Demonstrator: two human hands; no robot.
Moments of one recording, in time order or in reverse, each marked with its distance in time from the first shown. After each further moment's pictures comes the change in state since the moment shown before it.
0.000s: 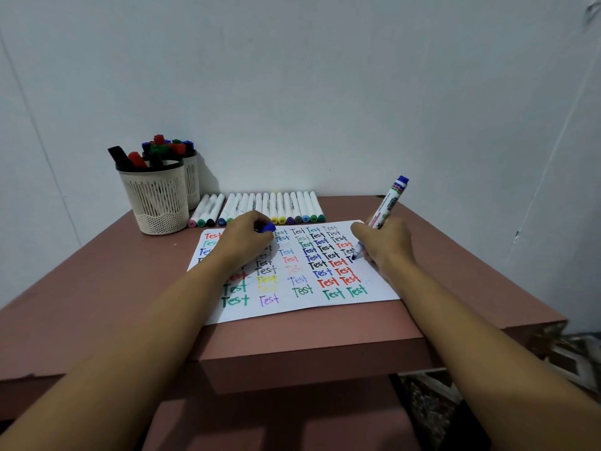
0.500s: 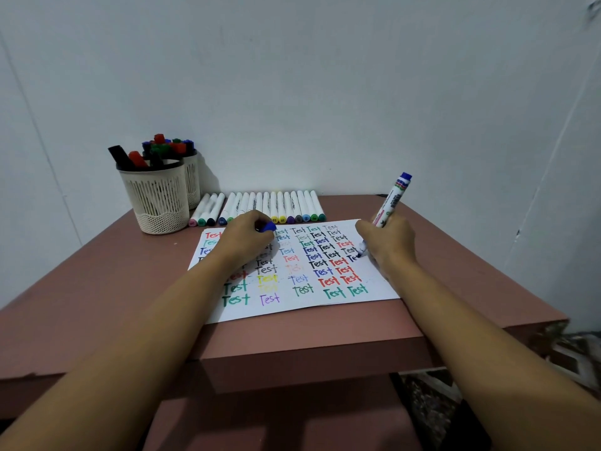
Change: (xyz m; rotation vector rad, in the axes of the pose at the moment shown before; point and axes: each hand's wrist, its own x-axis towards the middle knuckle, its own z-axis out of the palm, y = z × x) left_hand 0.001 -0.002 0.000 0.010 0.001 0.004; right_hand -0.001 -0.002 -0.002 -0.032 0.078 -0.041
